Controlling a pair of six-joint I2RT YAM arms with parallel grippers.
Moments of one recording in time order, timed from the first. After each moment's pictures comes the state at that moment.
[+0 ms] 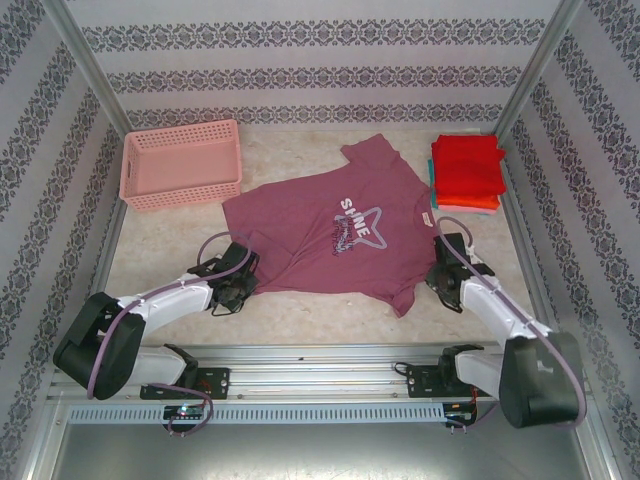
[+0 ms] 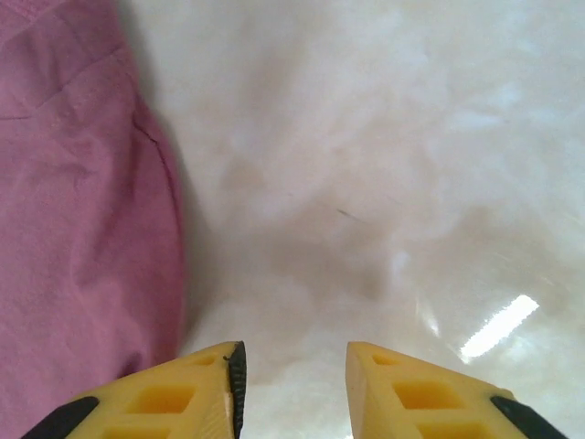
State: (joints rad) left arm -0.48 1.32 0.54 -0.38 -0.11 -1.33; right arm 0.09 1.10 0.50 -0.57 0.19 0.89
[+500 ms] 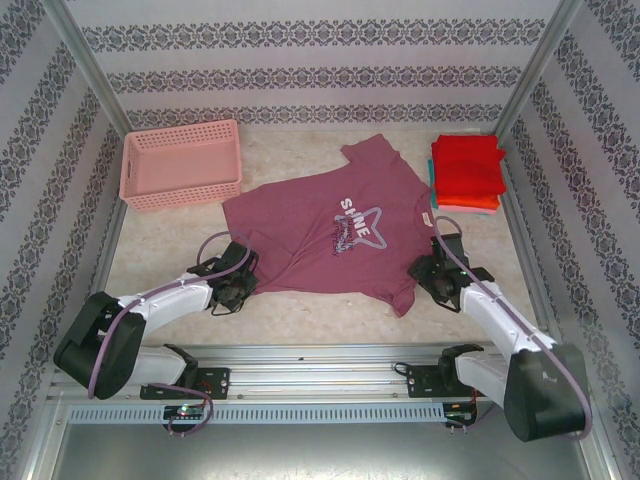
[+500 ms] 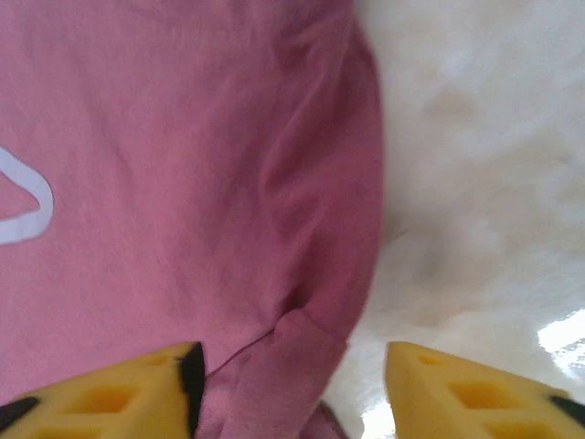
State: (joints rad) left arm -0.48 1.32 0.54 -0.38 -0.10 -1.33; right arm 0.15 1.10 0.50 -0.48 -0.01 0.86
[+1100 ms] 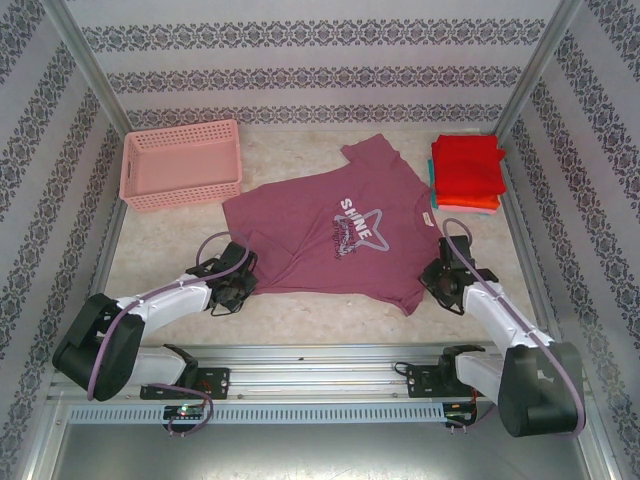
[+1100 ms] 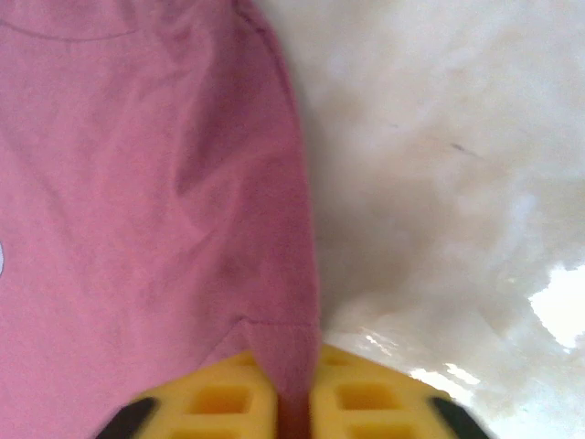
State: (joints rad) left arm -0.47 1.31 0.53 -0.37 -0.09 -1.33; right arm 0.04 1.07 0.47 -0.51 -0.01 0.90
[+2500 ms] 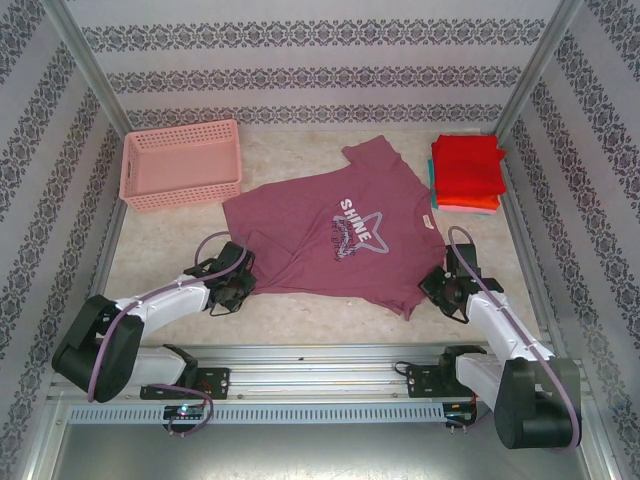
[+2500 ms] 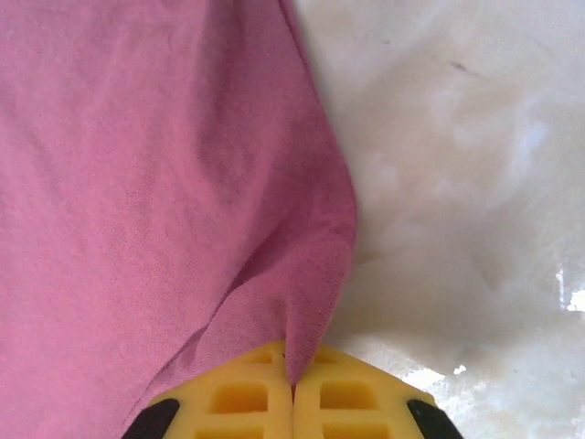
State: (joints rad) left arm -0.45 1.30 0.52 -0.35 -0.07 -1.33; right arm 0.00 1.01 0.42 -0.53 -0.14 0.82
